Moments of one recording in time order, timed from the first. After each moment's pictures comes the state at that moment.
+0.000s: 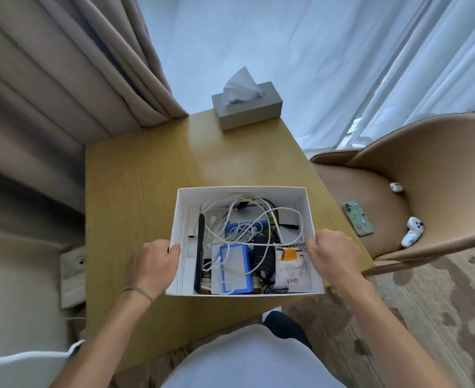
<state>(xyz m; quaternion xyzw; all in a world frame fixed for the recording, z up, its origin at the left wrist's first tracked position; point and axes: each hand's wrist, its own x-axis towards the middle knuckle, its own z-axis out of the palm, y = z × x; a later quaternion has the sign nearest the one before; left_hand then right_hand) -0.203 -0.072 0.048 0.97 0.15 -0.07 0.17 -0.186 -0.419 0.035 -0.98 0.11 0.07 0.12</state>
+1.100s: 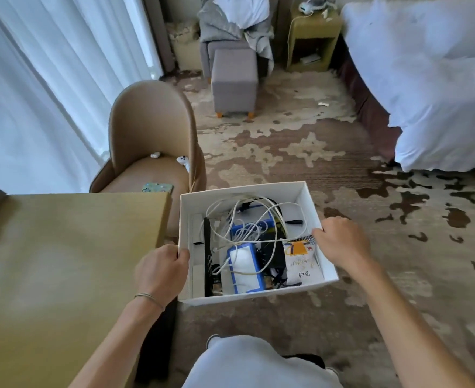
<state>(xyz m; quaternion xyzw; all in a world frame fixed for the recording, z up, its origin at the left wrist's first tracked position) -0.374 -0.273 0.080 0.87 -0.44 -0.15 0.16 -0.681 -0.439 0.086 -0.77 0.63 -0.01 0.13</state>
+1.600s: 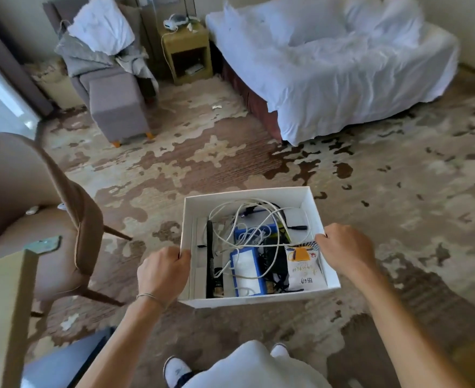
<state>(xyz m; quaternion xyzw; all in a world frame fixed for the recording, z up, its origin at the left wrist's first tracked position) -0.679 -0.364 0.086 0.78 -0.59 -0.15 0.11 -1.020 -0.381 0.090 -0.61 0.78 -0.05 0.11</state>
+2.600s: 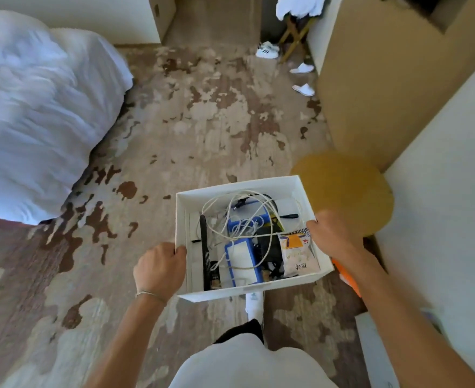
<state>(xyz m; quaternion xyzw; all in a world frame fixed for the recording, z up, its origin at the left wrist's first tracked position) -1.187 -0.392 0.067 0.40 -0.90 -0.20 0.00 -1.374 -0.104 0.059 -0.10 0.97 -0.18 0.12</state>
